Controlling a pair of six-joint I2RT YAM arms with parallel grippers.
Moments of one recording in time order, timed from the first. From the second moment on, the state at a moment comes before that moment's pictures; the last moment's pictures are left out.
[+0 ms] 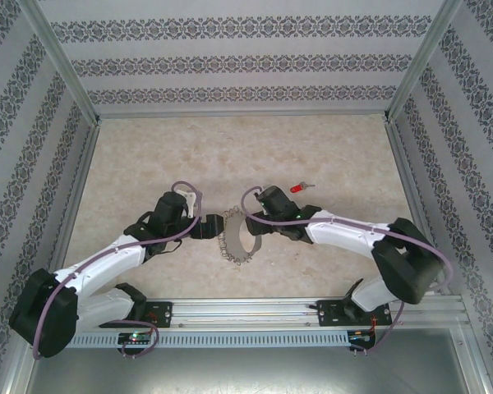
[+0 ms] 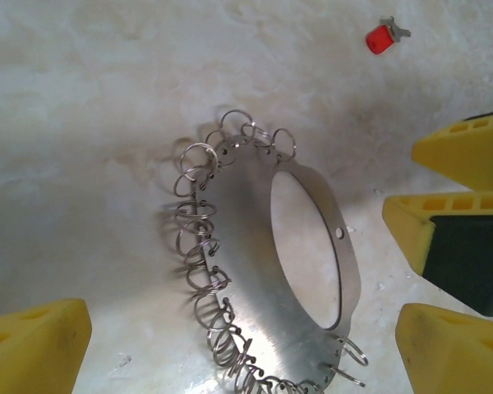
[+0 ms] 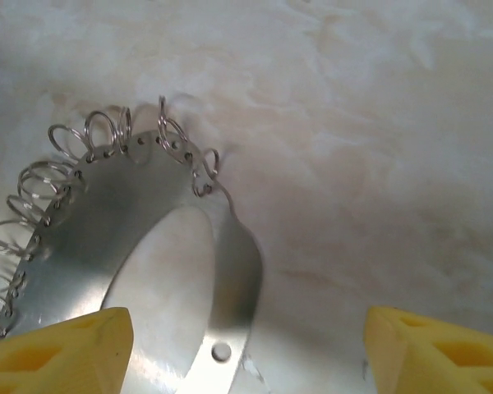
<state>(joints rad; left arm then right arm) -0.51 1.10 0.52 -0.15 0.23 -0.54 0.78 1.51 0.80 -0.22 0.08 0.39</state>
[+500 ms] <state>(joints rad) -0.51 1.05 0.51 -0.14 0.23 -0.54 0.78 1.74 0.94 -0.17 0.04 0.39</state>
